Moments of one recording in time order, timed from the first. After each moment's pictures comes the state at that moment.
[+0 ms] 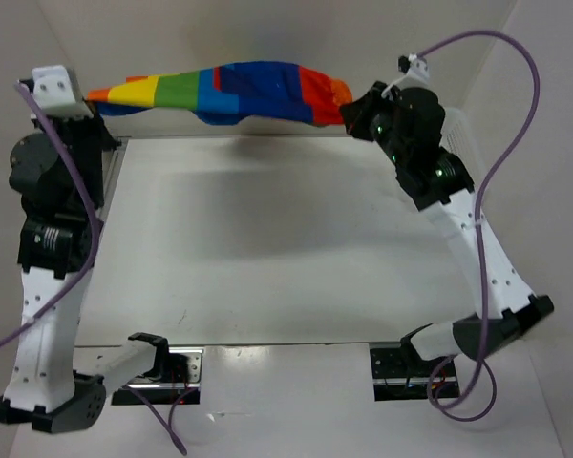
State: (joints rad) left arm -0.15 1.14 1.71 -0.33 -0.38 0.07; right arm 0.42 1.49 1.86 -0.43 0.13 0.49
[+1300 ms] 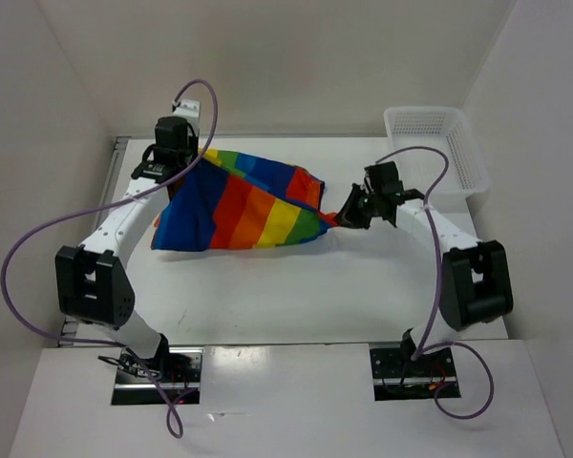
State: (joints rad) left arm -0.18 1.58 1.38 -0.24 -0.28 0.07; right arm 0.25 1.53 1.03 -0.41 -0.36 0.68
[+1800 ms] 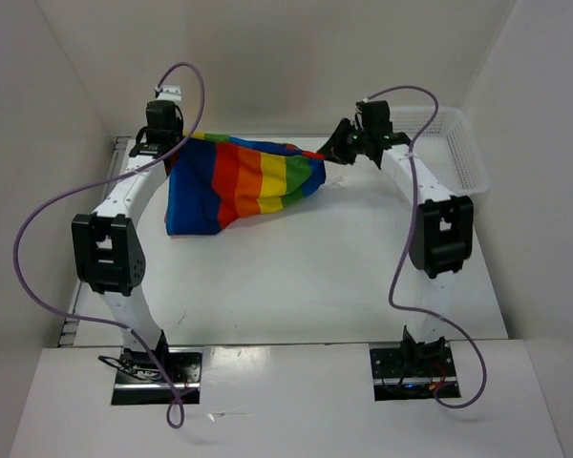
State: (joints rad) left arm -0.06 1.82 1.61 -0.19 -0.33 0.07; right arm 0.20 1.91 1.66 -0.40 -0.43 0.69
